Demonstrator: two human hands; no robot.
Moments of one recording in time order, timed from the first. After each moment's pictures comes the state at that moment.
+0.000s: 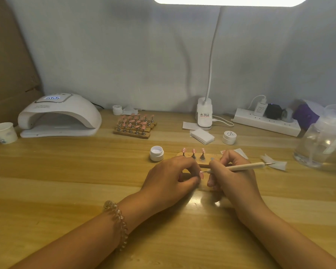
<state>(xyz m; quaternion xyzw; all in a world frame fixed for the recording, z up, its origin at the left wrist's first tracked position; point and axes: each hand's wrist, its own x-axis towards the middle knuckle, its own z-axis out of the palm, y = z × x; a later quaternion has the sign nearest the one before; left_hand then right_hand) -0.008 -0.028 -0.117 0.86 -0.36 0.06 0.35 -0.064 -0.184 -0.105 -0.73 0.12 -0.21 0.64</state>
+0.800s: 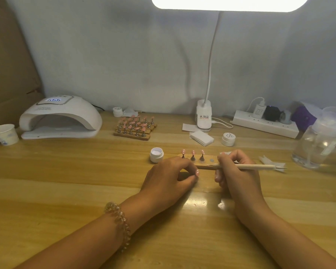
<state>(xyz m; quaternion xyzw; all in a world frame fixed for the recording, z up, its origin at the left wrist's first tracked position) -0.009 -0.028 -0.117 0.88 -0.32 0.07 0.36 -0.067 -0.186 -0.101 -0.67 0.13 -0.24 0.69</state>
